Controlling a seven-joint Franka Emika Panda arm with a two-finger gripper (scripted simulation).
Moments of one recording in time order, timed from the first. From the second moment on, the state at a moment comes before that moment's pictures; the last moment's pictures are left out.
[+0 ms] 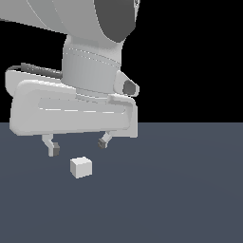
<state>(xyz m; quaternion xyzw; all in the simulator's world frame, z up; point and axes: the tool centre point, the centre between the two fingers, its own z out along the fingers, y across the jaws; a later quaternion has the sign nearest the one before) -0.063 0.079 0.051 -0.93 -0.32 -0.18 0.06</state>
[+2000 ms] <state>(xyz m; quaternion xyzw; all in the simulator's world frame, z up) -0.035 0.070 0.037 -0.96 -0.22 -0.18 0.04</state>
